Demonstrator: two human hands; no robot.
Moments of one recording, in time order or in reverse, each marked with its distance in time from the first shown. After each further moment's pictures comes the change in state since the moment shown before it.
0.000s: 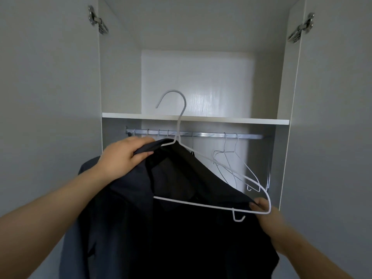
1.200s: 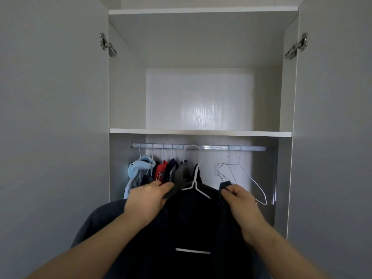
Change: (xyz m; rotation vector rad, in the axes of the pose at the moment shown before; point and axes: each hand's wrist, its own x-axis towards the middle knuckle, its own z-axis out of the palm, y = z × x) left_hand -0.036 0.037 0.048 0.389 0.003 0.091; right_hand -0.029 -0.089 0.068 0.190 -0.021 -0.088
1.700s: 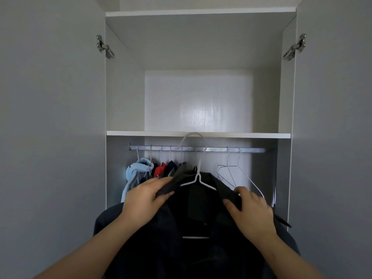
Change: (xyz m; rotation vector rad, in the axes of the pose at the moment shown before) left_hand 0.003 0.001 -0.005 -0.499 0.017 -0.223; right_hand 0.008 0.012 -0.026 -1.040 0.147 -0.273
